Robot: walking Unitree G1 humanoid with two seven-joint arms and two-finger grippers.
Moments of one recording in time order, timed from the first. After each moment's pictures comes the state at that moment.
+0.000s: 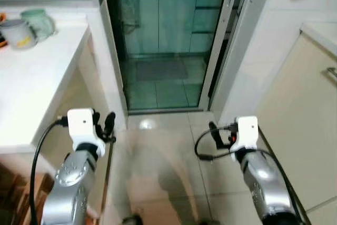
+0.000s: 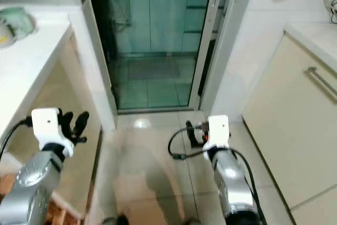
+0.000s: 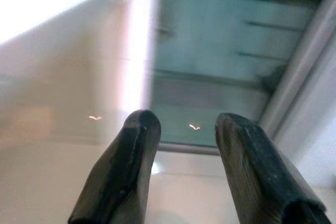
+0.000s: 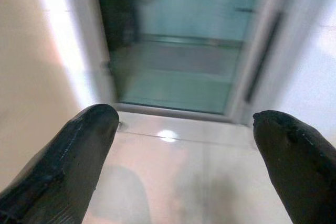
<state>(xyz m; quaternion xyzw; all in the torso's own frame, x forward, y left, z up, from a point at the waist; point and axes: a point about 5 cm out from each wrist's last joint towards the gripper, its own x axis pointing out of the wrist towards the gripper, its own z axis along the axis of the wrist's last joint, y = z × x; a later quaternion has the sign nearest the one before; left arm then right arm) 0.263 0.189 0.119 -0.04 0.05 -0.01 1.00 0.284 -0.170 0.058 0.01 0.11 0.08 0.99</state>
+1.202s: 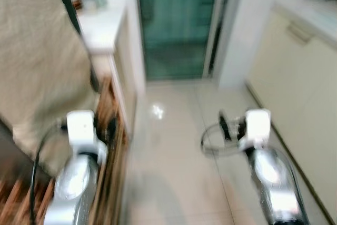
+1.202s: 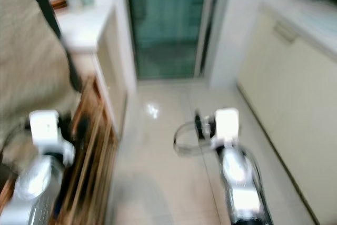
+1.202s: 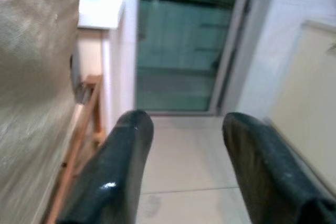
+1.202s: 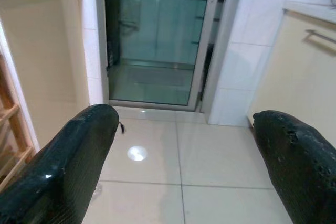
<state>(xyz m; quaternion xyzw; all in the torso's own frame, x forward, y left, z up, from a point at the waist) 0.232 0.182 0.123 -0.04 0.01 -0.01 1.00 0.273 -0.172 0.076 -0.02 0.03 0.07 1.00</state>
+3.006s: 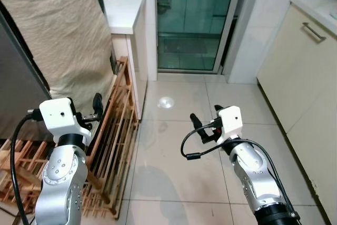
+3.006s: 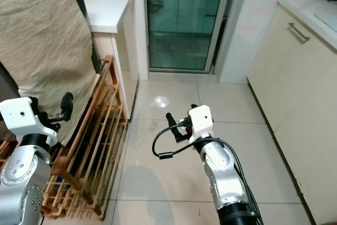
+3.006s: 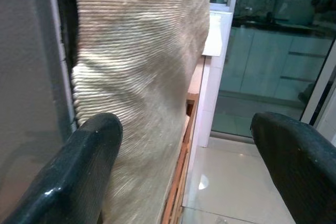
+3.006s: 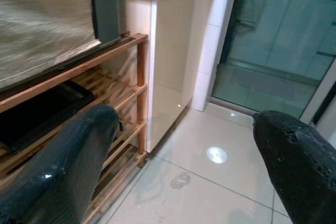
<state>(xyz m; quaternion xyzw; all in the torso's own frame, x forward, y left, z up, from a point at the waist) 0.256 0.209 0.150 -0.04 -0.05 0.09 0.99 0.297 -0.127 0.085 -0.03 0.02 0.21 0.98</state>
